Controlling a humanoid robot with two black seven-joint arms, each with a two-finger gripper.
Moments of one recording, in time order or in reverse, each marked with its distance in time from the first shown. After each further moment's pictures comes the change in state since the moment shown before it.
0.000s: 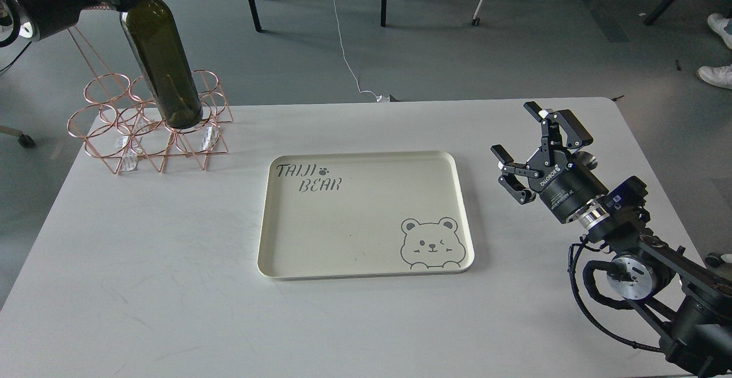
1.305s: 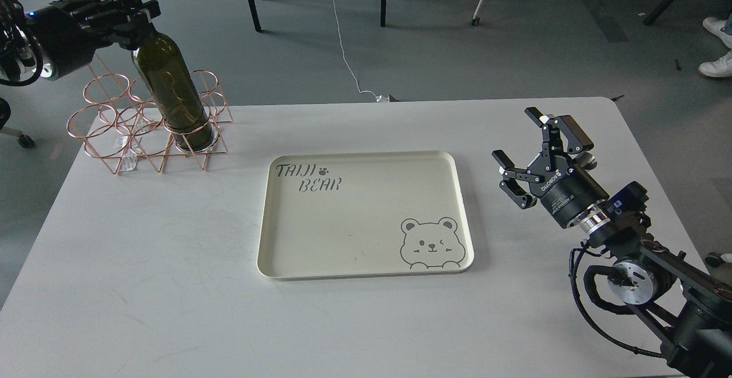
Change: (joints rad) left arm 0.098 -0.039 -0.001 0.062 0.004 0.037 0.000; right arm -0.016 0.000 0.003 0.002 0.000 0.000 0.001
